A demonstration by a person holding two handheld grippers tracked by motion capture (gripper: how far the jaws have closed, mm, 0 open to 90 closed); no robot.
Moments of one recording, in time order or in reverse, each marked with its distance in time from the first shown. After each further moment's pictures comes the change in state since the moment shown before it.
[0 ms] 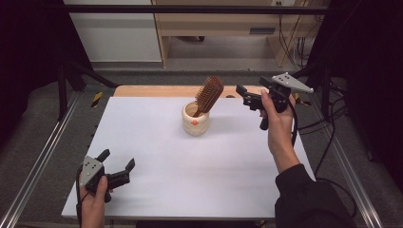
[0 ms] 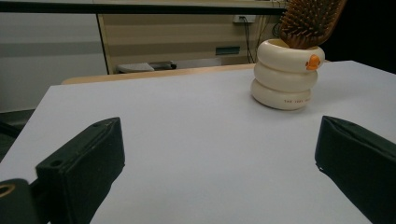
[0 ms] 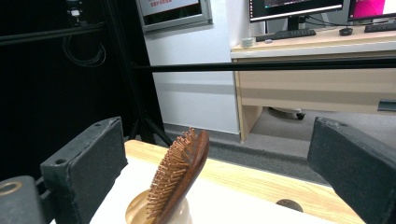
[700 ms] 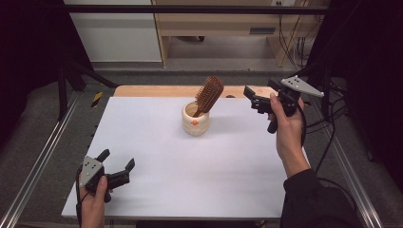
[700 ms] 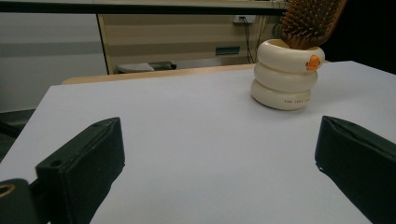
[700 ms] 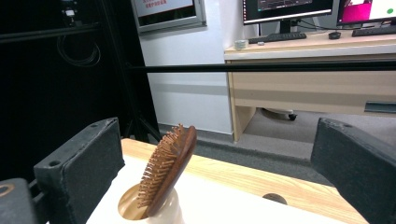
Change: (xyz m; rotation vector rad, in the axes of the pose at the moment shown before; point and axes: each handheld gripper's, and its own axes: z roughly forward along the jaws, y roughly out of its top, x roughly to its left) left arm 0.001 0.000 0.000 -0.001 0.000 -0.001; right arm -0.009 0.001 -0.021 -0.007 -0.022 -0.012
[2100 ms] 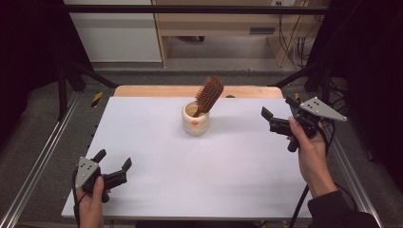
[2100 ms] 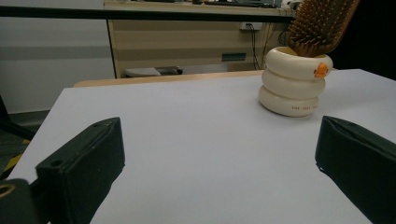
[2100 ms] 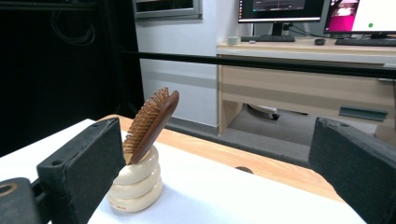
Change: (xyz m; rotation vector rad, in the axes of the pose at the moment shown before) left arm 0.005 0.000 -0.006 -0.023 0.030 -0.011; right arm -0.016 -0.026 -0.062 0.018 -0.020 -0.103
